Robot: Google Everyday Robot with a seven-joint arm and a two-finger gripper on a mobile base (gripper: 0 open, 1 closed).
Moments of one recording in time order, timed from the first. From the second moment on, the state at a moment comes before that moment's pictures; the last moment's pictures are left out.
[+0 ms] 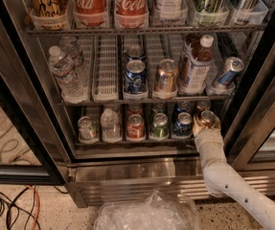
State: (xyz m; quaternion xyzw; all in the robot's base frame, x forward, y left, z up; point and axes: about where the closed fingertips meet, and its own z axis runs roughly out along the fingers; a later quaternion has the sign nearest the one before) arm 0.679 -0.286 0.612 0.05 0.72 -0.03 0.69
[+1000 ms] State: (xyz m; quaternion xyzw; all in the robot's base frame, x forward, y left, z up) arm 0.664 -0.280 0.647 0.04 0.71 -0.01 0.71
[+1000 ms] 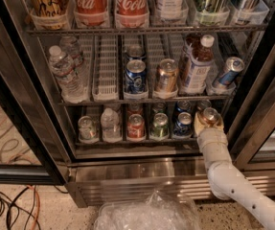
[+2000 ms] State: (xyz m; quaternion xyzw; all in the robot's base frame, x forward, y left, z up) arm 0.587 -0.253 0.689 -0.04 0.71 0.11 0.70
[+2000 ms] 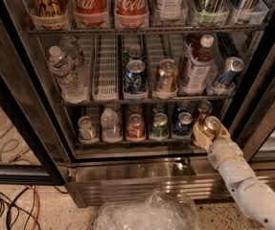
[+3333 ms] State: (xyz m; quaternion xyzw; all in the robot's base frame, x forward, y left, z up) arm 0.519 -0.274 0.743 -0.12 0.68 0.23 0.69
